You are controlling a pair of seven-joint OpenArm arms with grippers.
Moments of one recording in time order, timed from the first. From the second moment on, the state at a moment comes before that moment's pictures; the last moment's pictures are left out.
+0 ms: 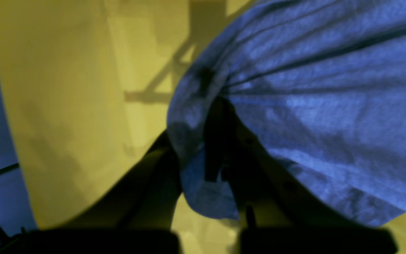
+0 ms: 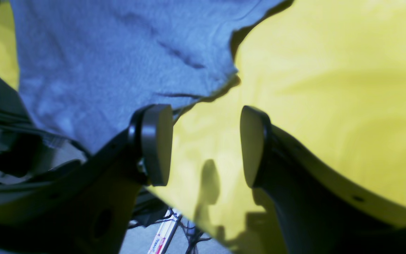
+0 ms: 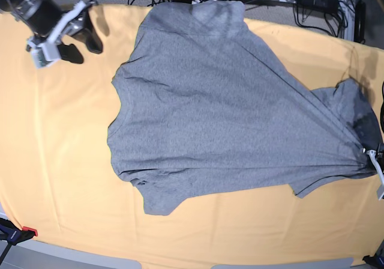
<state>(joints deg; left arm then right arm) -38.9 -54.3 19.8 60.6 -40.6 -23.9 57.0 -33.3 7.0 35.1 133.0 50.8 41.6 -67.9</state>
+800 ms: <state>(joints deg) -38.9 -54.1 19.8 60.6 -49.5 -23.6 60.4 -16.0 6.9 26.3 98.9 55.0 38.6 -68.8</state>
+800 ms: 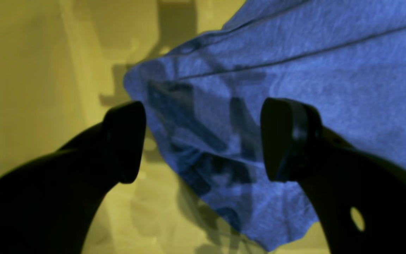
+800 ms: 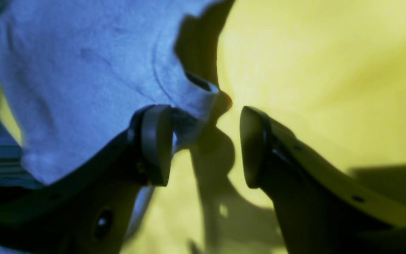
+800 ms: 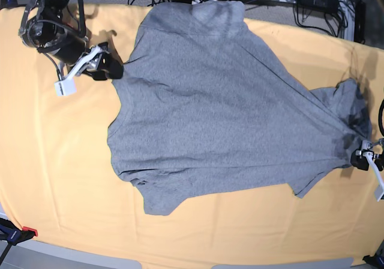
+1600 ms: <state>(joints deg) -38.9 -53.8 19.8 60.6 -52.0 -24.7 60.2 -7.5 7.0 12.4 99.8 65.0 41.4 -74.9</state>
